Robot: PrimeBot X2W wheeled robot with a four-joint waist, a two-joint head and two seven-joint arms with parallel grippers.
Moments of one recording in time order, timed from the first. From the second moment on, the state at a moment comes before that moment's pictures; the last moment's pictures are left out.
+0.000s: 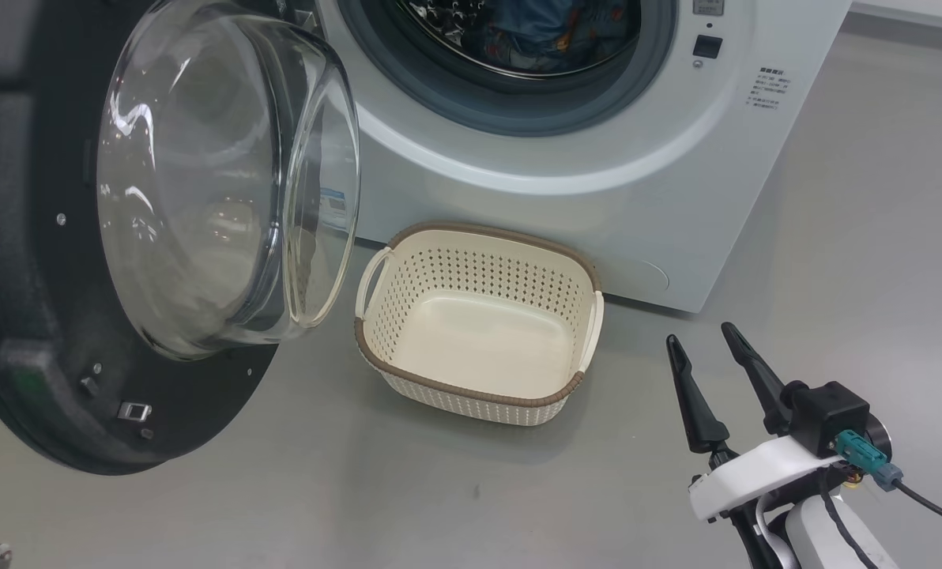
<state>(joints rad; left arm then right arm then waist) 0.08 0.21 0.25 -0.05 -1.32 -0.13 -0.26 -0.09 -0.10 0.25 0.25 0.33 0.12 -0.26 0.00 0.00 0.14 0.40</state>
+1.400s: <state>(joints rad) -0.05 0.22 0.31 0.21 -2.00 -0.13 0.25 -0.10 -0.12 0.25 0.26 0.35 0.12 -0.26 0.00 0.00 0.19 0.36</state>
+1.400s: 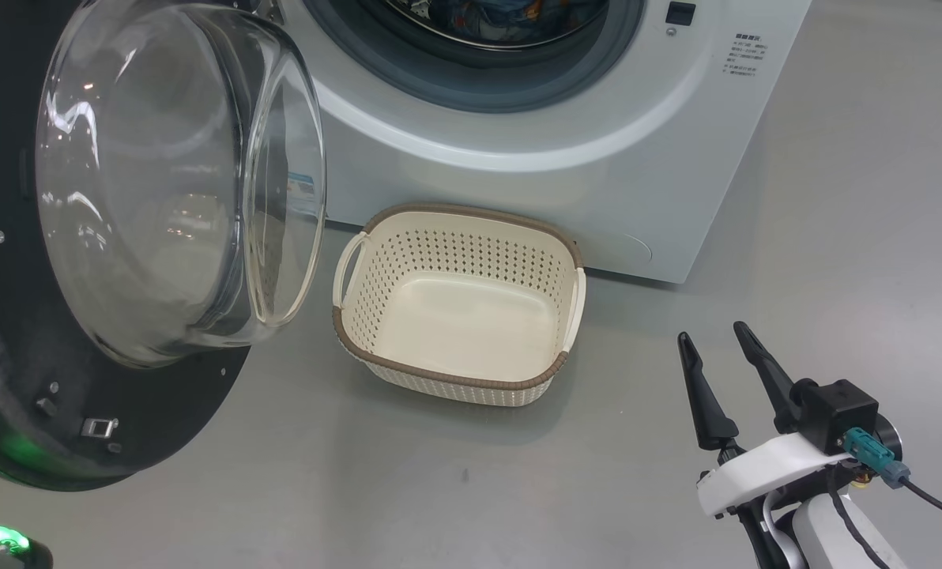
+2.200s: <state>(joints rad) -0.02 0.22 0.19 0.11 -2.05 -0.13 0.53 -0.11 -0.12 0.28 0.27 0.36 0.12 -0.26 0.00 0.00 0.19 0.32</state>
